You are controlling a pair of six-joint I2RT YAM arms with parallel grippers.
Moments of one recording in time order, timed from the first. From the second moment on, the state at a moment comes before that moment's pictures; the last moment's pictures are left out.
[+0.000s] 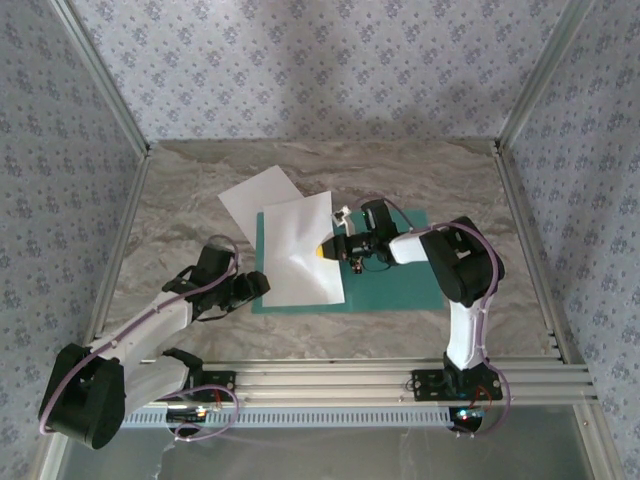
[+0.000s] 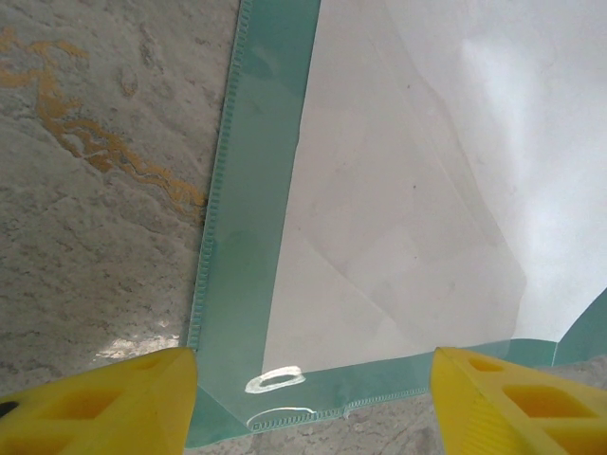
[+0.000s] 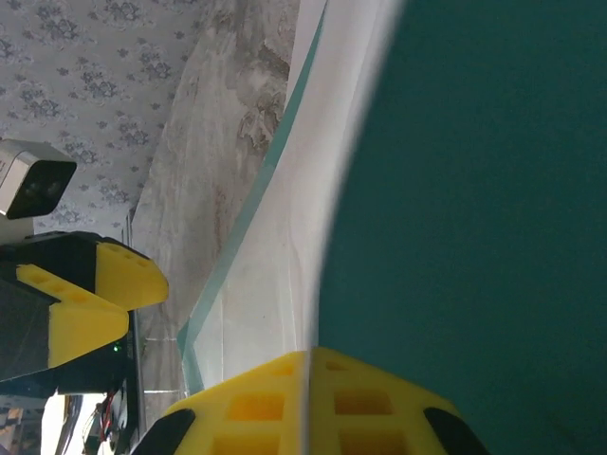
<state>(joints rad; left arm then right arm) -0.41 1.05 0.47 -0.41 0.28 -0.80 0.47 1.97 0.93 0.35 -0.91 0.46</state>
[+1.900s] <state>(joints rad) -0.41 1.02 0.47 -0.43 0.28 -0.79 0.49 2.04 1.23 -0.13 -0.58 0.40</state>
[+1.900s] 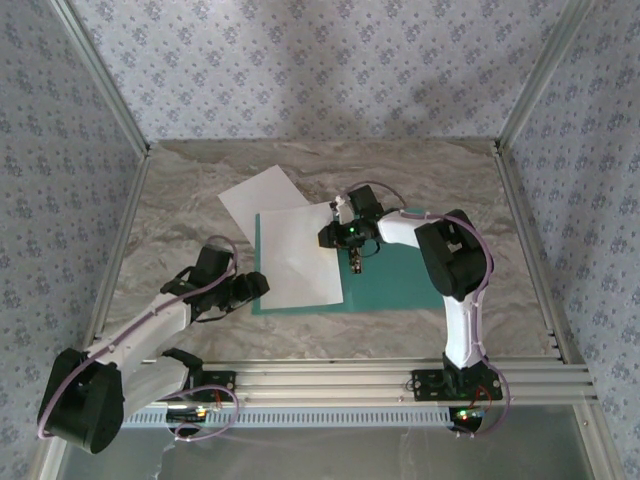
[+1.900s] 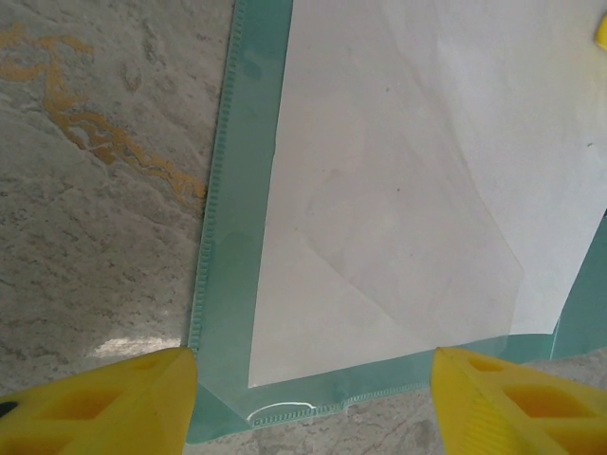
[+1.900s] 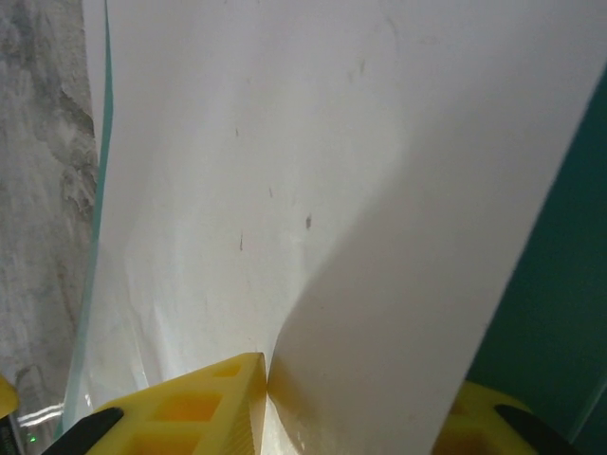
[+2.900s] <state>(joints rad) -0.41 1.02 0.47 -0.43 0.27 -0.79 0.48 1.98 1.12 0.03 -0.63 0.45</state>
